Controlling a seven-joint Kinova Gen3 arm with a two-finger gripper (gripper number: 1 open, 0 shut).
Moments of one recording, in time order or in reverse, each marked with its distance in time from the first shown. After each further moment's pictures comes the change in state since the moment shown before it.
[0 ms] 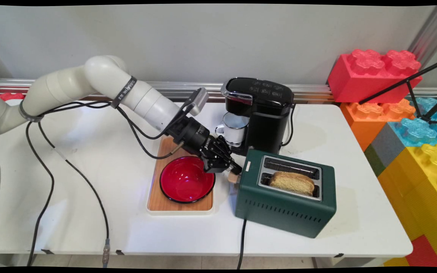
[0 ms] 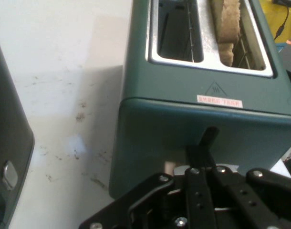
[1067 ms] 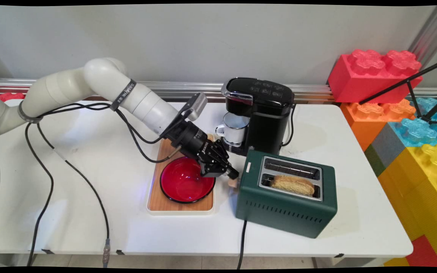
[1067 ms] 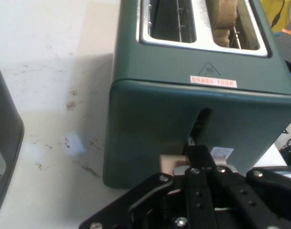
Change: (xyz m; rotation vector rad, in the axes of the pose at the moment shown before) arm -0.007 0.004 0.003 -0.014 -0.025 0.008
